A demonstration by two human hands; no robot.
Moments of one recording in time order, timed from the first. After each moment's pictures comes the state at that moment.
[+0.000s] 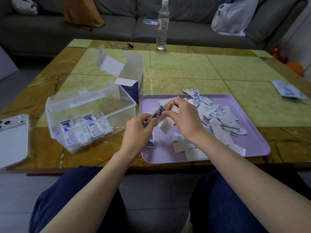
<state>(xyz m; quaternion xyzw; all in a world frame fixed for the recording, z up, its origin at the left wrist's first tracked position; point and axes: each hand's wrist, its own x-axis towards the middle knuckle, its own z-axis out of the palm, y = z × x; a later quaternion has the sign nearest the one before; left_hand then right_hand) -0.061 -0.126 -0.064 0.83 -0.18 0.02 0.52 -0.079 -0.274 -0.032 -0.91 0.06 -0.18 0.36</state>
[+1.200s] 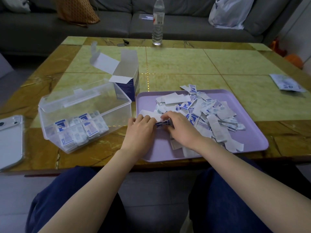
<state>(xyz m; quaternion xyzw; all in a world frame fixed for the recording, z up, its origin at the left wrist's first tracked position) -0.056 -0.135 -0.087 0.92 -0.34 0.14 0.11 -0.089 -0.289 -0.073 -0.96 0.00 -0.04 0.29</state>
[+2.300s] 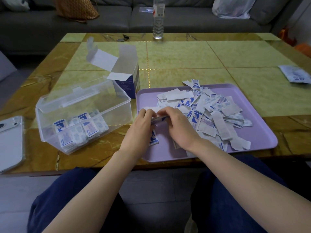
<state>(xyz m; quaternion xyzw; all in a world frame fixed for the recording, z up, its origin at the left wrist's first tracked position) -0.061 -0.134 -0.075 0.91 -0.29 0.03 0.30 -0.087 -0.277 -0.081 -0.93 -0.02 -0.13 0.35</state>
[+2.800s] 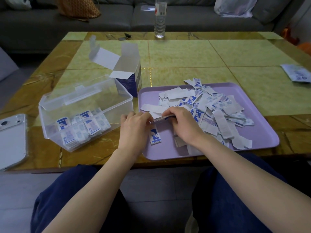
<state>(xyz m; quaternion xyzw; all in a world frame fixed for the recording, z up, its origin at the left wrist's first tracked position) -0.058 -0.124 -0.075 0.94 -0.23 0.11 0.21 -0.082 -0.288 -0.083 -0.94 0.00 -0.10 0.34</state>
